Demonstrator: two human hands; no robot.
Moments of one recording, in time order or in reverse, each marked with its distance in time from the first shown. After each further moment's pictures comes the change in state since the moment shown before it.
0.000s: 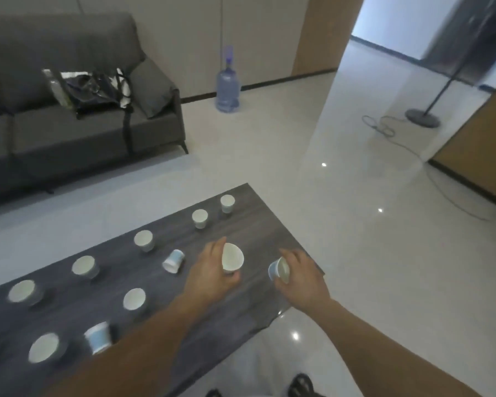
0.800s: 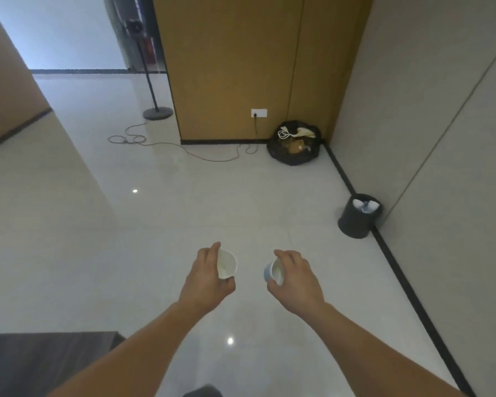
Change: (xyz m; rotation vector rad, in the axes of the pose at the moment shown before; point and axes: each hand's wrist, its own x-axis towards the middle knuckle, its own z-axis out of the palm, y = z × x) left_hand -0.129 0.462 0.350 0.078 -0.564 0.781; right_hand -0.345 0.415 -0.165 0.169 0.573 0.836
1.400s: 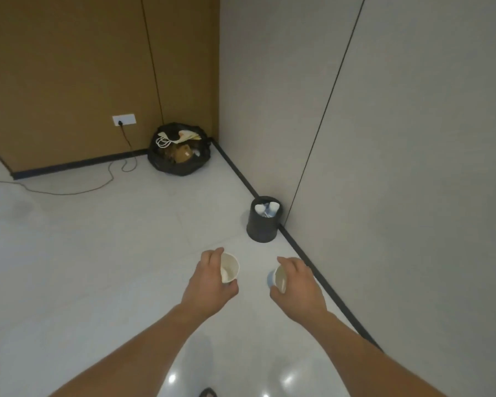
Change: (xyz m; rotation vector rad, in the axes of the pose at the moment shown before) left_hand 0.282 0.219 0.201 -0.043 -0.316 0.382; right_hand 0.162 0.240 -0.129 -0.056 0.190 0.473
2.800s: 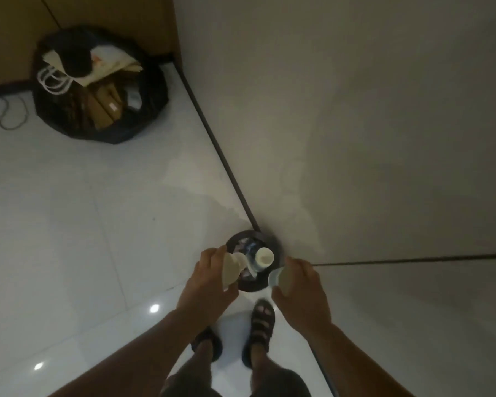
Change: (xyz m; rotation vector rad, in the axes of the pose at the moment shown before) left_hand 0.757 -0.021 0.254 -0.039 -0.292 -0.109; right_hand 0.764 0.208 0.063 -0.027 -0.247 0.220
